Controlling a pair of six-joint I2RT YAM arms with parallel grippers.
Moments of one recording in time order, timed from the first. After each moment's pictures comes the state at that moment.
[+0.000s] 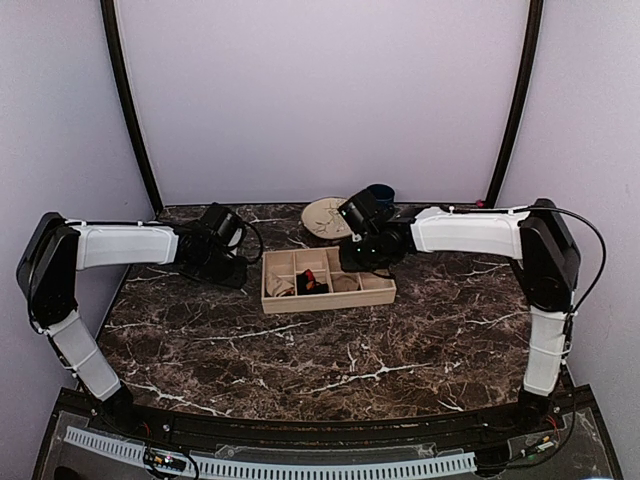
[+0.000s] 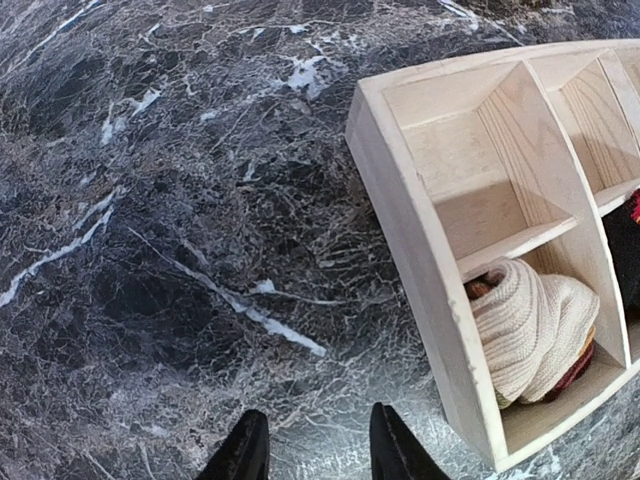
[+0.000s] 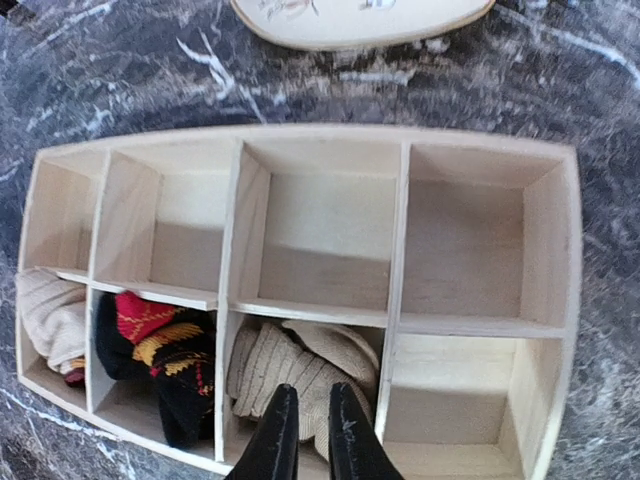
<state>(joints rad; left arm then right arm) -0.56 1.67 1.09 -0.46 -0.16 -0.30 0.81 1.98 1.51 -0.50 0.20 0.60</state>
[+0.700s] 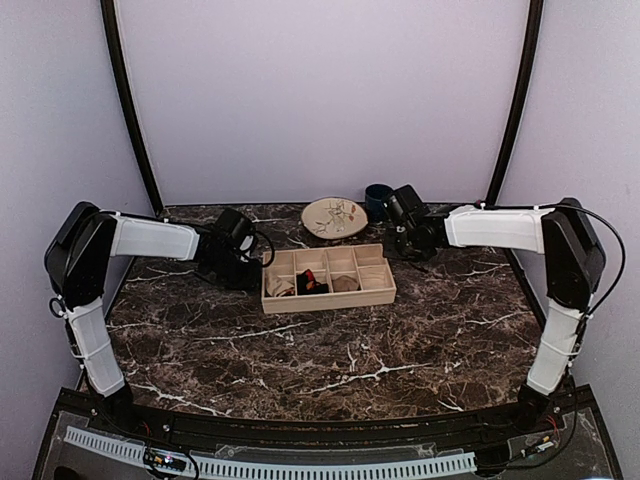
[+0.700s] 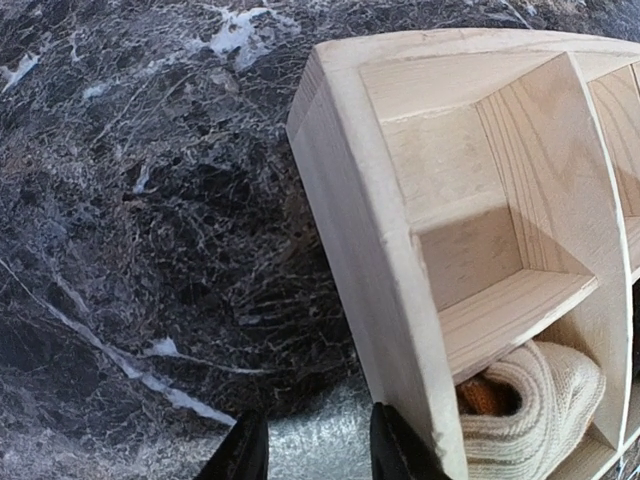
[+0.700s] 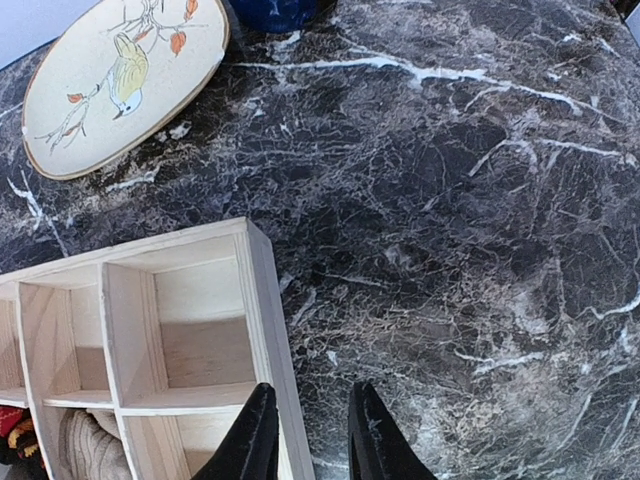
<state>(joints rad) -0.53 1.86 1.18 -0.40 0.03 -0.38 0.64 1.84 1.33 -0.43 0.39 0.60</state>
